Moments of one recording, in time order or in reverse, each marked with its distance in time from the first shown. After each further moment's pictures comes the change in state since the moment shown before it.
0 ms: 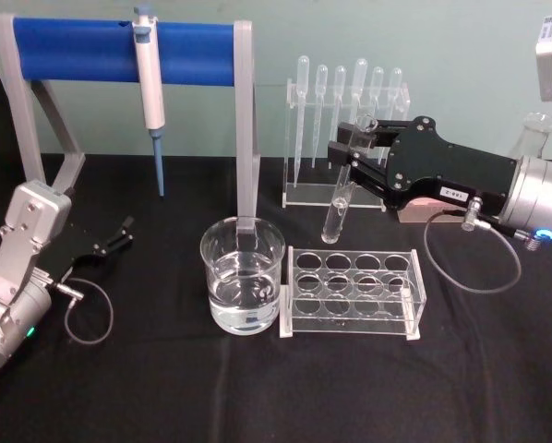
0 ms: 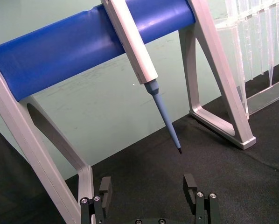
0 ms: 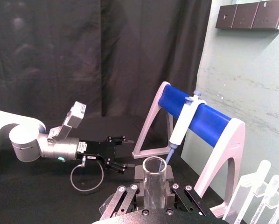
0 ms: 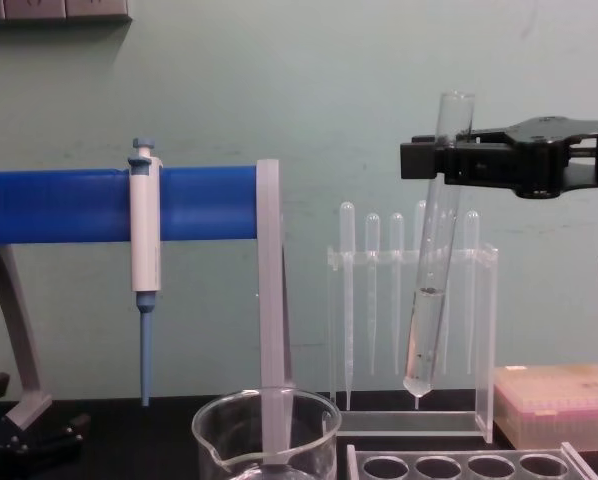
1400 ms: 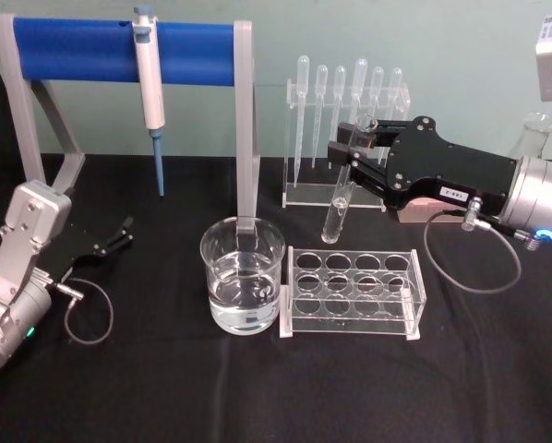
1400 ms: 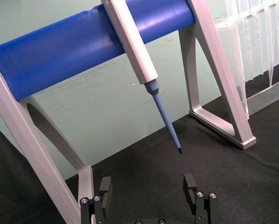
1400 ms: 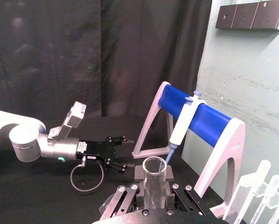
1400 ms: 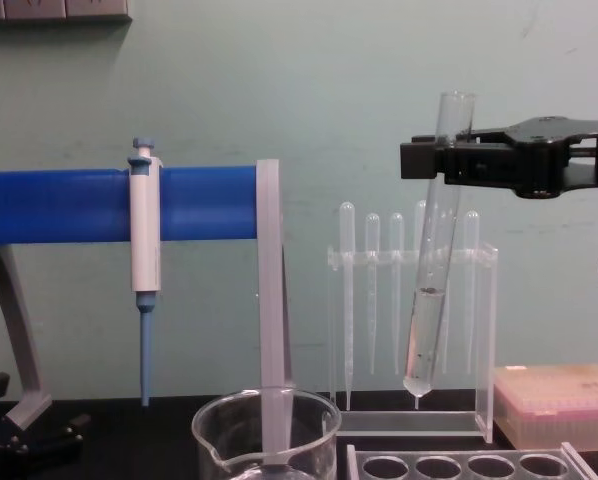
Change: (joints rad) left arm 0.000 0.000 0.000 0.000 0.000 0.000 0.000; right arm 0.000 0.000 0.000 0.000 0.000 0.000 0.000
